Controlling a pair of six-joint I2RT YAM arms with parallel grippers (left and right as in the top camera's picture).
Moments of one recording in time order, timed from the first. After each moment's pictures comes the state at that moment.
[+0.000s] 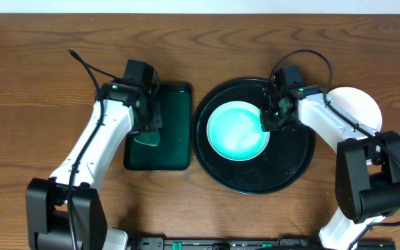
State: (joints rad) left arm -0.19 1.62 1.18 -0.93 -0.01 -0.35; right arm 0.24 1.88 1.17 -0.66 -0.16 0.16
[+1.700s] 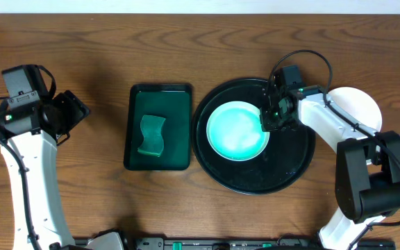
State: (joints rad) left arm 0.35 1.35 1.26 -1.01 -0.02 -0.44; right arm 0.24 1.88 1.17 -0.66 -0.17 0.16
